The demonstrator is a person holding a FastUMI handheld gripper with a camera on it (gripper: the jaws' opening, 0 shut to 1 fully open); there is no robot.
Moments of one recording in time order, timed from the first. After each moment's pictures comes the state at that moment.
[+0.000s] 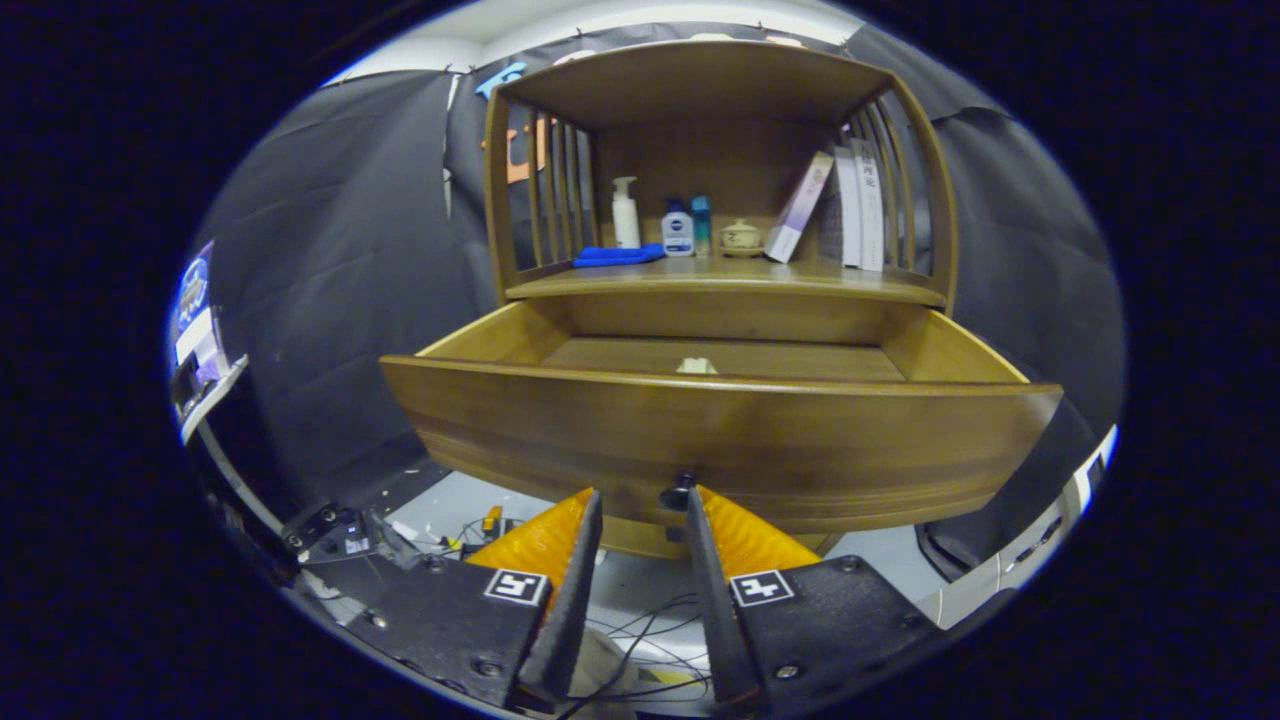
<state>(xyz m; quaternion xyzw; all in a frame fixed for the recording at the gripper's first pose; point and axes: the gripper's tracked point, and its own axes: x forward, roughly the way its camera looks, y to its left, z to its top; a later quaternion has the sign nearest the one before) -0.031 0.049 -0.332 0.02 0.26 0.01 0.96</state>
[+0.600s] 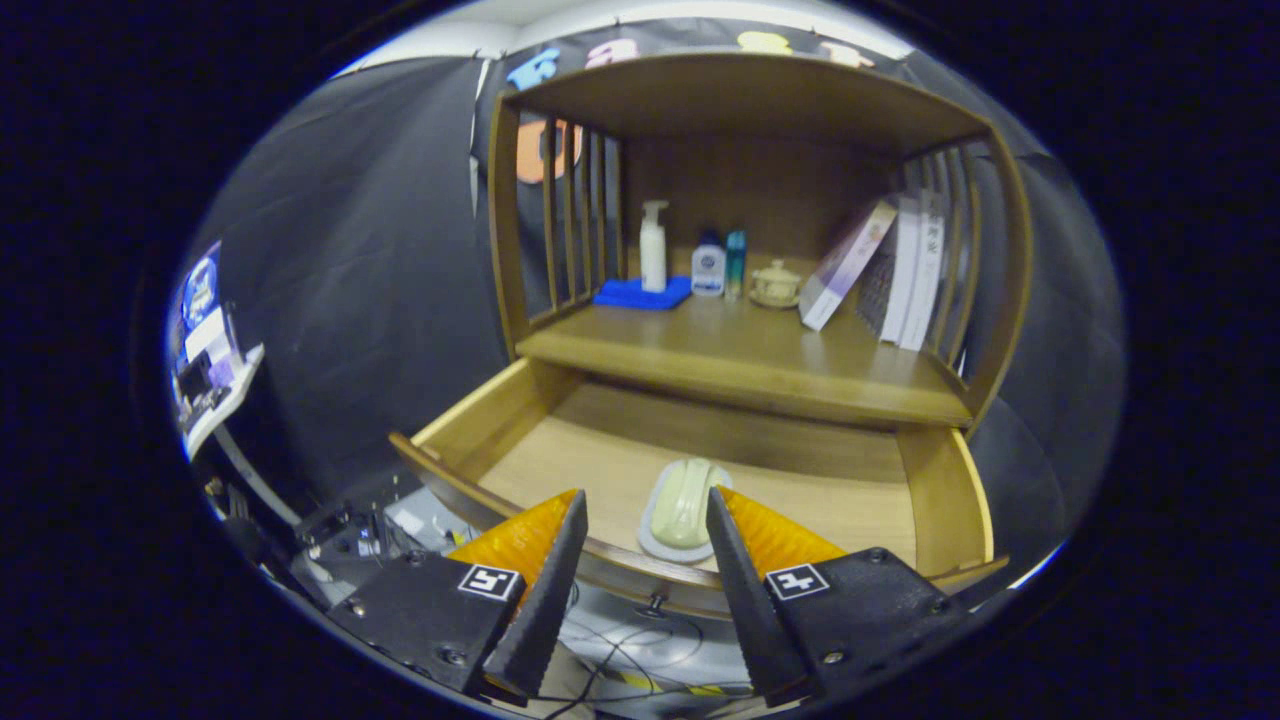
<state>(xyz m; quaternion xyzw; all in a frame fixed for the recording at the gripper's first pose) 0.047 0.033 -0.269 -0.05 0.32 0.05 0.94</state>
